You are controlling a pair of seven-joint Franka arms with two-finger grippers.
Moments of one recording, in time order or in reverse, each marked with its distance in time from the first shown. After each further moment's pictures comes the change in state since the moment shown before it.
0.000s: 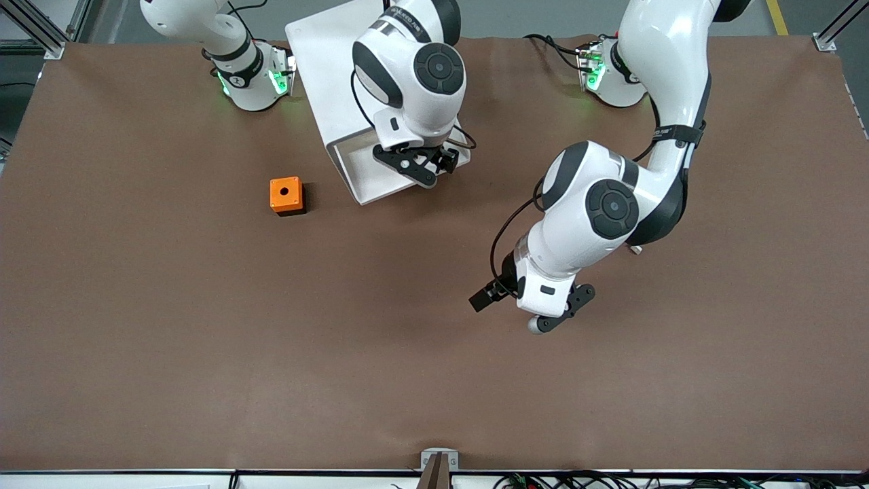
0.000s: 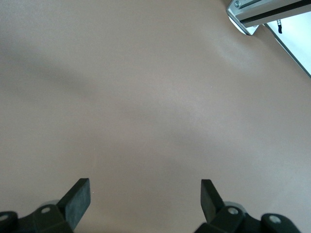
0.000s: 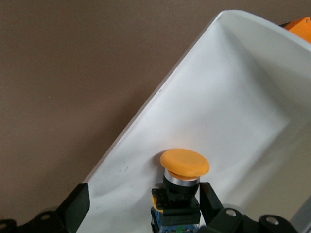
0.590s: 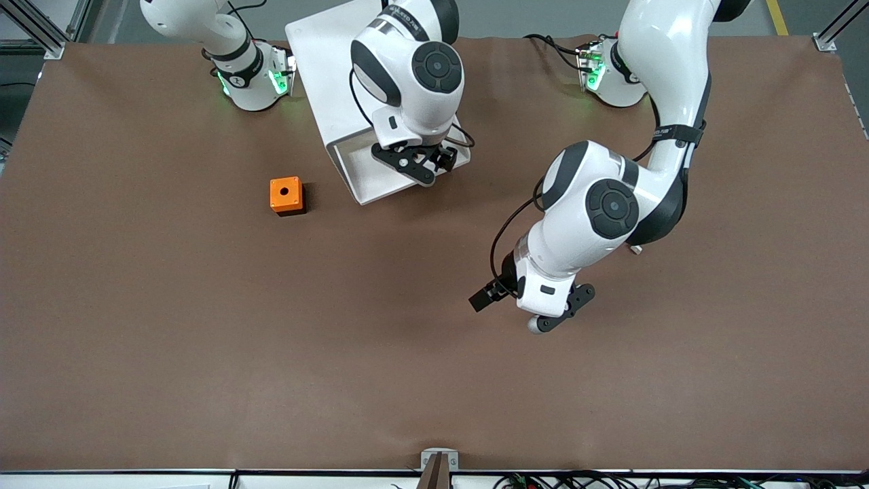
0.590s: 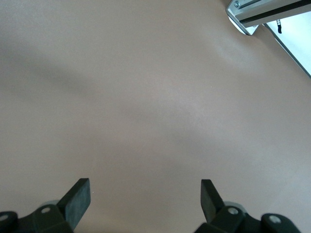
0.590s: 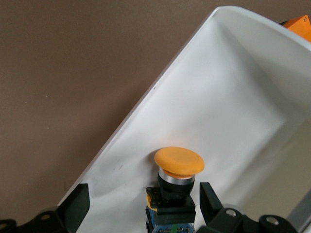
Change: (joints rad) left arm 0.000 0.000 0.000 0.000 0.000 0.000 0.000; right arm 0.001 -0.013 0.002 -0.023 0.000 0.006 -0.001
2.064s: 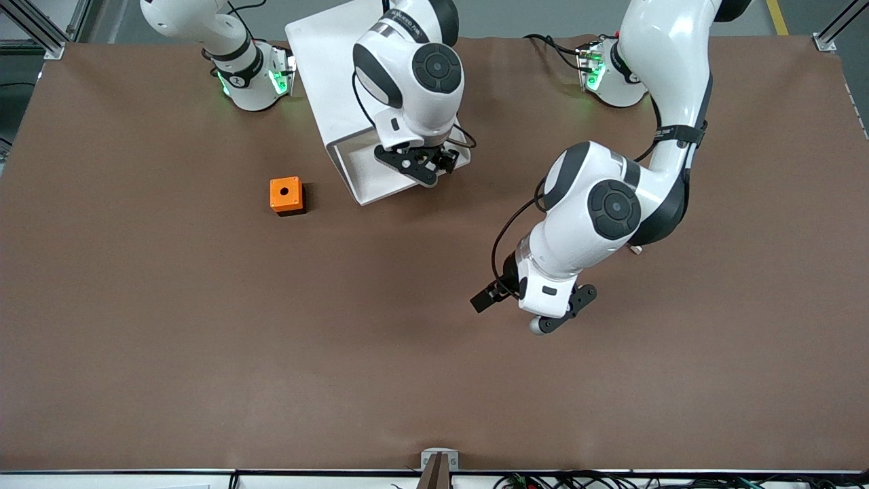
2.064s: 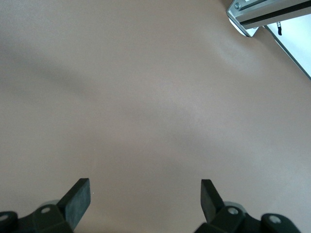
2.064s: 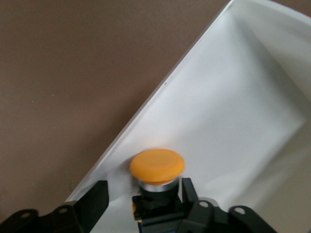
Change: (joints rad) left arm 0.002 0.000 0.000 0.000 0.000 0.000 0.000; right arm 0.008 -0.005 0.003 -0.033 -0.001 0.062 0.000
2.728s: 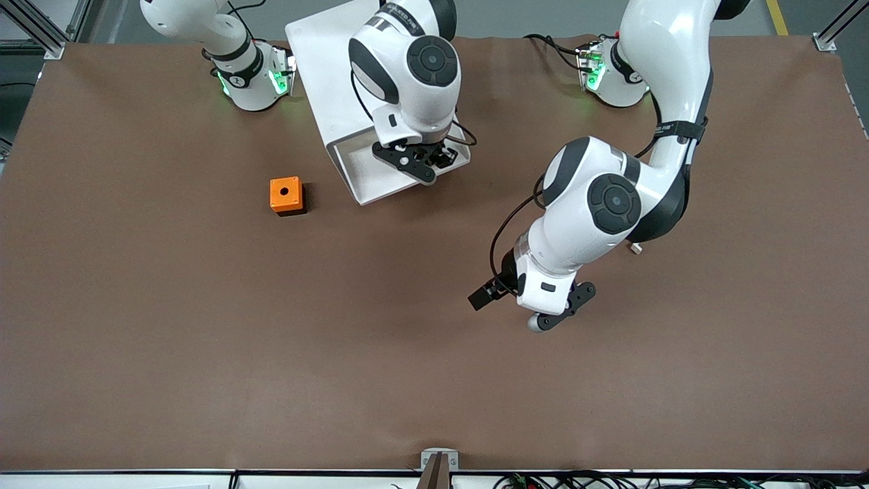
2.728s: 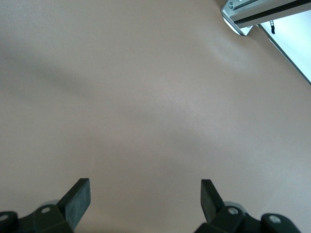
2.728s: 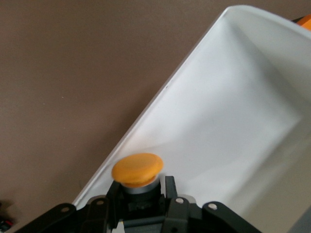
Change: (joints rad) left arm -0.005 -0.010 0.000 0.001 0.000 0.000 0.000; right arm -0.014 -0.022 -0.004 0.014 0.015 0.002 0.013
